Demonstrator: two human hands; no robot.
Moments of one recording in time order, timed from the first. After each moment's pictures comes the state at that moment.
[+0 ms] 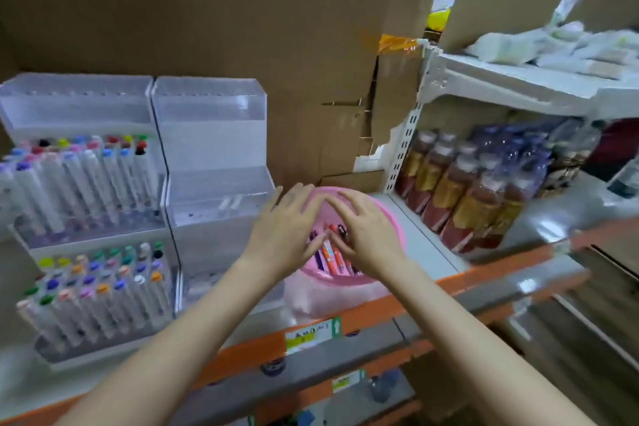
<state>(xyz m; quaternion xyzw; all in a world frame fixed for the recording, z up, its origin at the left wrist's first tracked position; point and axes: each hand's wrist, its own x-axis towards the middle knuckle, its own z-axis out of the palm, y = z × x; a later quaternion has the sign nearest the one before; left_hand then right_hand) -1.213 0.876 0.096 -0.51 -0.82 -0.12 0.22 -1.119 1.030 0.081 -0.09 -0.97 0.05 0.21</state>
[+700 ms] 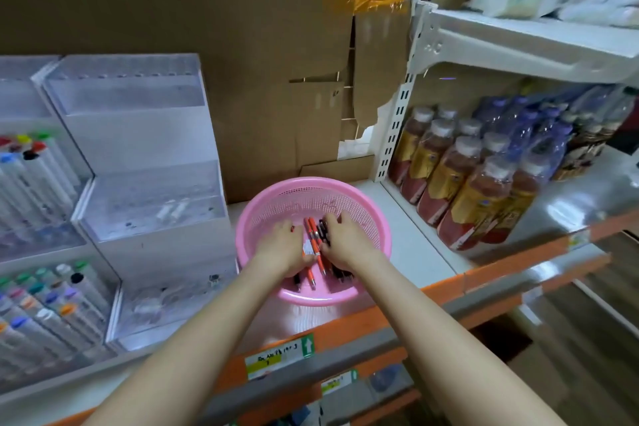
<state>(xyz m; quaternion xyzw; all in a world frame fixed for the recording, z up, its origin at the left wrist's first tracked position) -1.236 0.973 0.020 -0.39 -0.91 -0.04 -0.12 -1.164 1.093 0.015 -0.23 -0.96 0.15 -0.02</state>
